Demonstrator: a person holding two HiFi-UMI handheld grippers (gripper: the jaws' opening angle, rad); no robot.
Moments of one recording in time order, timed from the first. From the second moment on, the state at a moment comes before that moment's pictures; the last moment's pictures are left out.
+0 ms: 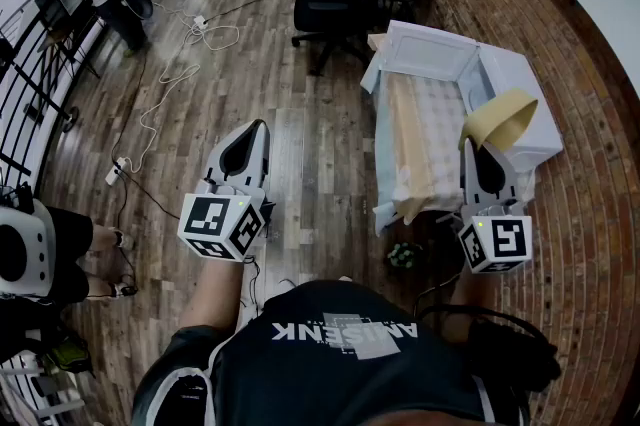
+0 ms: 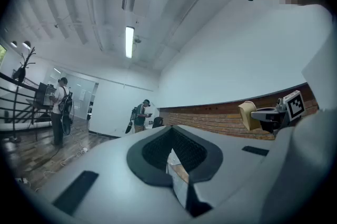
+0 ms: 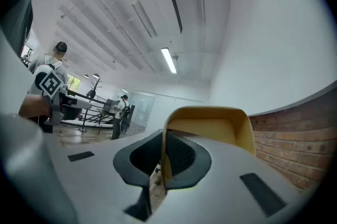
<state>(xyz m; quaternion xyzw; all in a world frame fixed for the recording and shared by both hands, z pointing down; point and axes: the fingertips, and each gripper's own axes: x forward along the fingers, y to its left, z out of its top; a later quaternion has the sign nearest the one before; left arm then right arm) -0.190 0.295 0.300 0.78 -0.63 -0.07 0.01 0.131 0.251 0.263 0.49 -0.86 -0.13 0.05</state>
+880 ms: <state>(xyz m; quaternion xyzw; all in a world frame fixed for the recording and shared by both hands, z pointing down) -0.201 0.286 0.313 0.79 -0.61 -0.05 0.01 0.115 0.265 0.260 0.49 -0.86 -0.11 0.04</state>
